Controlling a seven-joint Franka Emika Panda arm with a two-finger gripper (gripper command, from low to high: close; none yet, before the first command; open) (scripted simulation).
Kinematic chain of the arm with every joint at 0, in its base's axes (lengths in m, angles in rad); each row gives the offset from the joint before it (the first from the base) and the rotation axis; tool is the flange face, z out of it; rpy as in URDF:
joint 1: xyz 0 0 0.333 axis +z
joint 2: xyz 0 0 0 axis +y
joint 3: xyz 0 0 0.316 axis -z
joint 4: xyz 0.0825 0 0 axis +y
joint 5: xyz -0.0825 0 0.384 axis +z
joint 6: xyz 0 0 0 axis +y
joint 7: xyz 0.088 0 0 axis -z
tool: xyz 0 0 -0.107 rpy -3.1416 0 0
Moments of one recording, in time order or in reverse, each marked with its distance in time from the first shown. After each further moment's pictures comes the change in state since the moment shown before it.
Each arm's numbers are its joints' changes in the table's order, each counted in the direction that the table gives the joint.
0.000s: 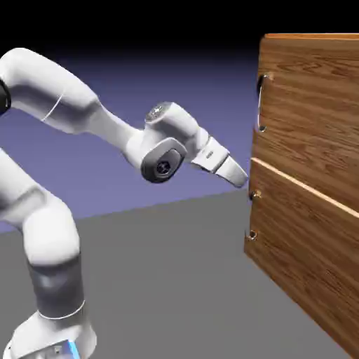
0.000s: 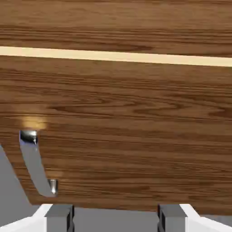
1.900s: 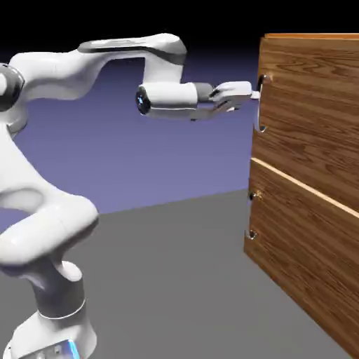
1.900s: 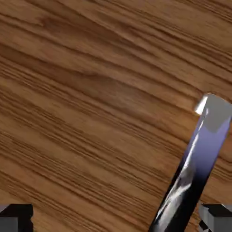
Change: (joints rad) arm -0.907 -0.205 -0.958 -0.591 2.479 0.046 0.863
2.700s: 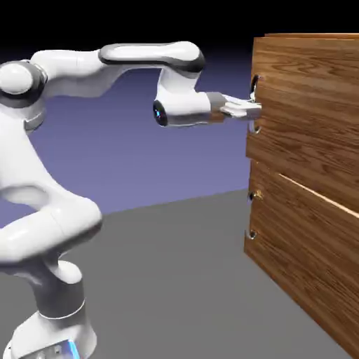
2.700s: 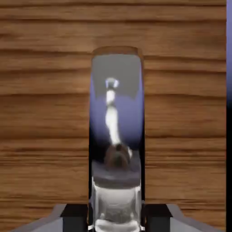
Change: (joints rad) arm -0.020 0.103 -0.040 -0.044 0.250 0.091 0.003
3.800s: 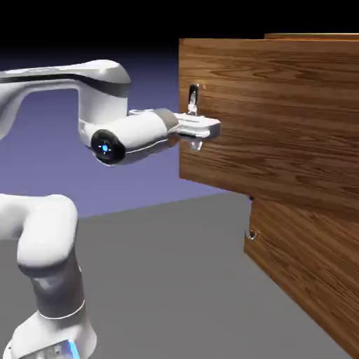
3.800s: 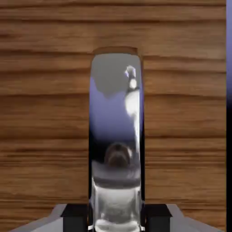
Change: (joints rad) arm 0.731 -0.538 1.080 0.736 -1.227 0.601 0.584
